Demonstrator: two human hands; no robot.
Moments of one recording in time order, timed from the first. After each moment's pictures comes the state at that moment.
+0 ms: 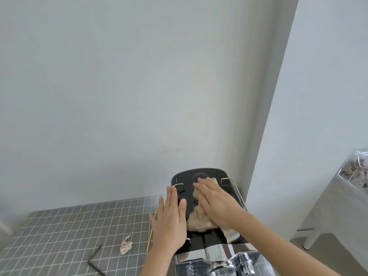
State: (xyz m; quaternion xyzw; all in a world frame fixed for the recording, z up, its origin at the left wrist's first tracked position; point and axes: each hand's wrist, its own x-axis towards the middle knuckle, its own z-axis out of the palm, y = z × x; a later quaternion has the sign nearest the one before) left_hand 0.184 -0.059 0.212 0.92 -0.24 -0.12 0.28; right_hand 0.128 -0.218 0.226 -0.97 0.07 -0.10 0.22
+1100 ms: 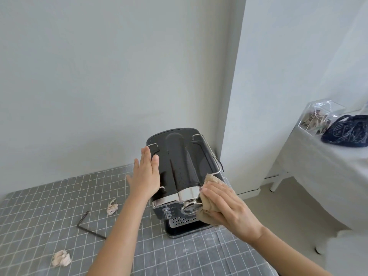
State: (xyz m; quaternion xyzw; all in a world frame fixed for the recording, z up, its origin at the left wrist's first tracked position) left_hand 0.192 -0.060 0.206 0.92 -0.24 -0.11 0.30; right_hand -0.031 -0.194 0.158 -0.93 -0.03 -0.35 0.15
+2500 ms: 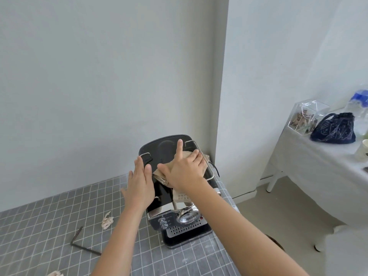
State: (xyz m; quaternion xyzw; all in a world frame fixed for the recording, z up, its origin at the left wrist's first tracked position) left_hand 0.192 -0.060 0.199 0.90 -0.23 -0.10 0.35; right_hand 0.110 -0.170 0.245 -0.89 0.38 0.00 0.25
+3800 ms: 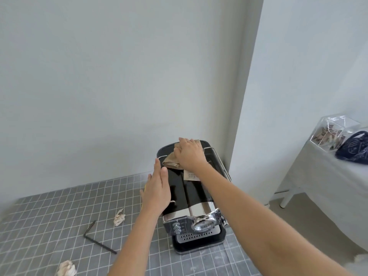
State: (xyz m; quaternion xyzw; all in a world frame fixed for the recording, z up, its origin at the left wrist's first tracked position) left_hand 0.193 -0.060 0.192 0.88 -0.23 -0.12 0.40; right_hand 0.188 -0.217 0.230 -0.93 0.25 -0.10 0.25
